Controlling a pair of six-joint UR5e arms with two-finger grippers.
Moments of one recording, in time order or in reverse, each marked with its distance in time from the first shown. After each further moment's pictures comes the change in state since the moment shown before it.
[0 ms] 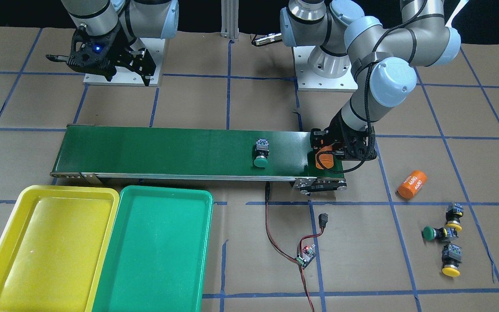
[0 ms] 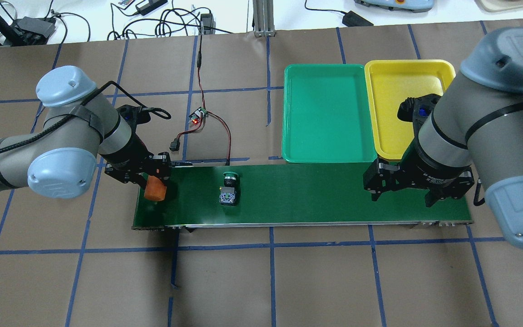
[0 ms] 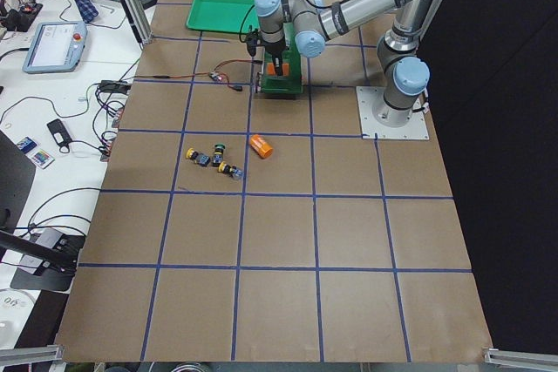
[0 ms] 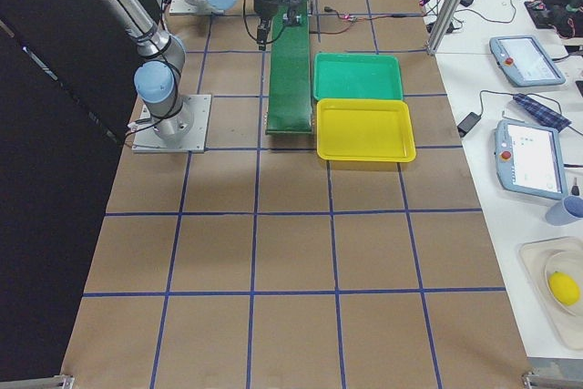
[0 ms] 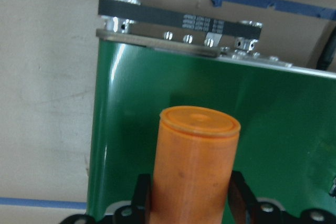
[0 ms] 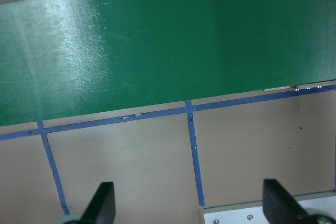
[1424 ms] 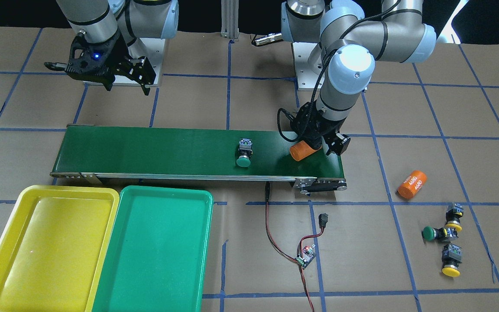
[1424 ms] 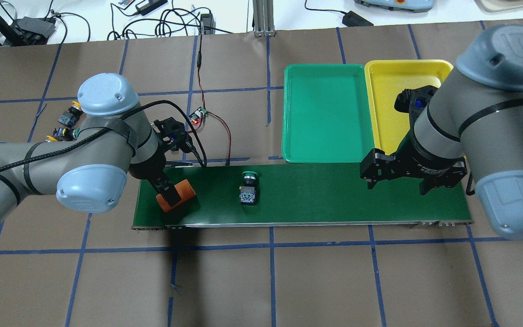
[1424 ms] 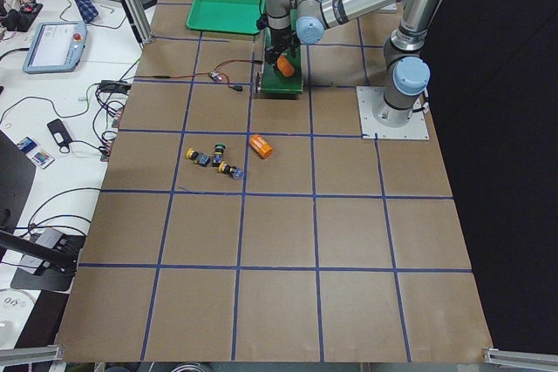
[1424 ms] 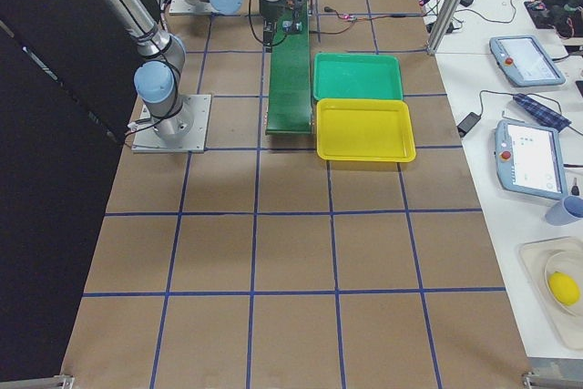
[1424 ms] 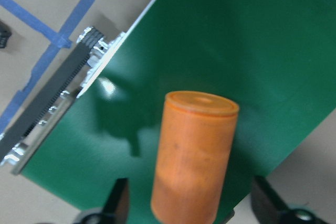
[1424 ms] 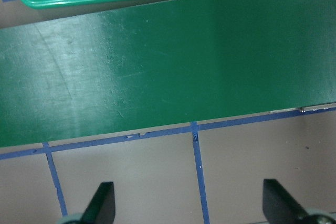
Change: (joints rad) left arm -0.123 0.029 -0.012 -0.010 0.135 0.697; right arm 0.000 0.028 -0.002 -0.091 0.008 0.002
